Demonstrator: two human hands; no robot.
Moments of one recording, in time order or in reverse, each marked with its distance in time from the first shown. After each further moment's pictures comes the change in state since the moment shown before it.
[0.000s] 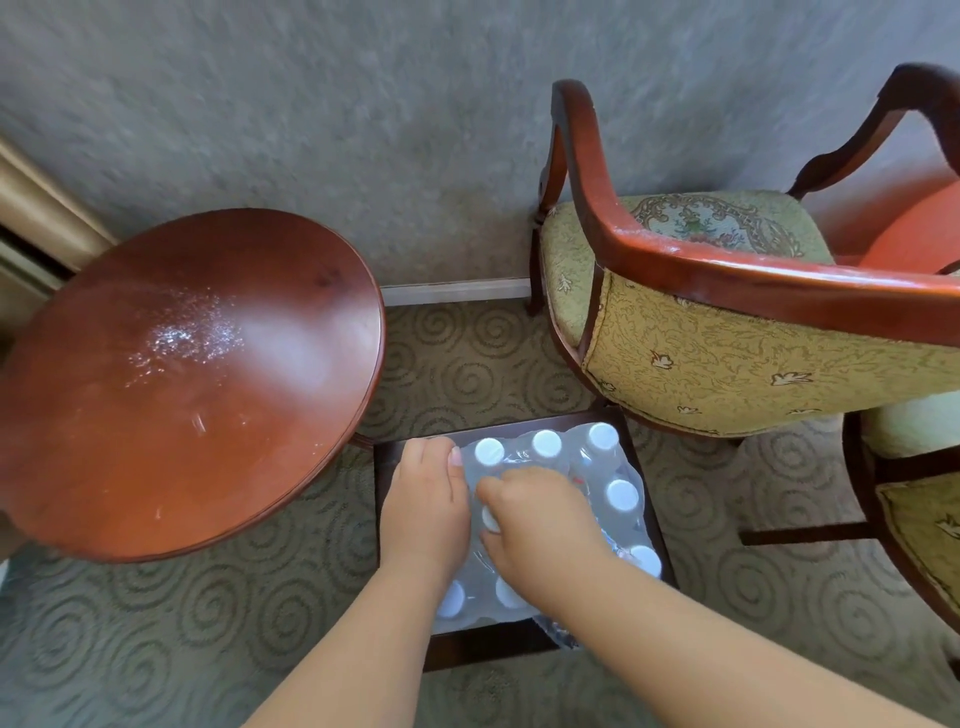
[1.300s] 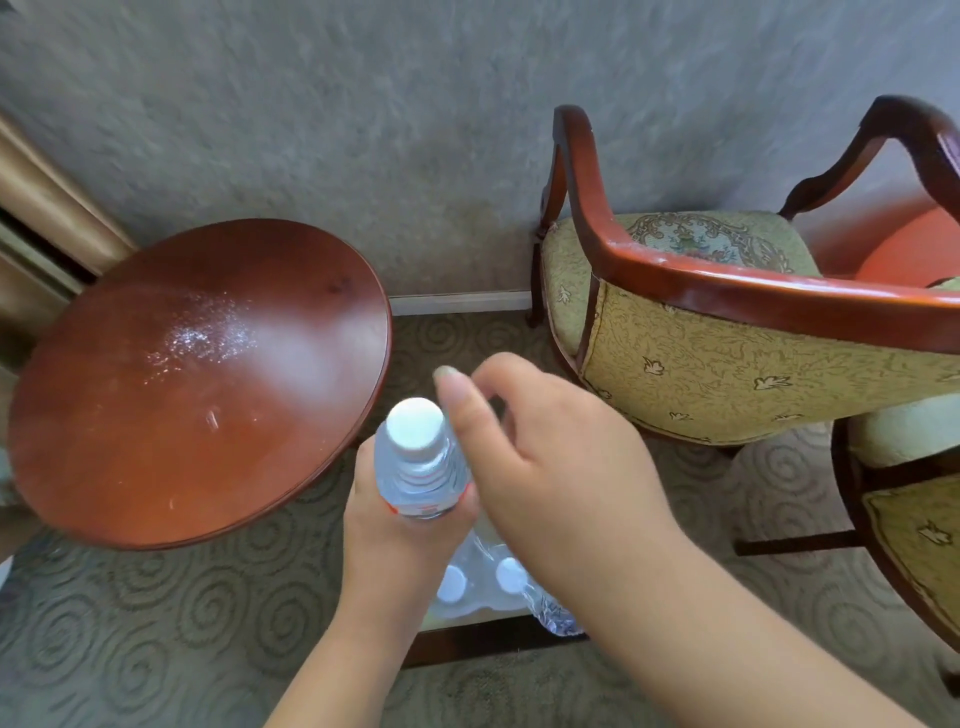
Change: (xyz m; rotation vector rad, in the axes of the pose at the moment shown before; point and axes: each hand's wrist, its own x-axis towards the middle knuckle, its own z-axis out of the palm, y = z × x) left_hand -0.048 0.030 -0.071 -0.581 0.148 -0.118; right_hand -0.036 -0.052 -0.128 0.382 0.429 0.179
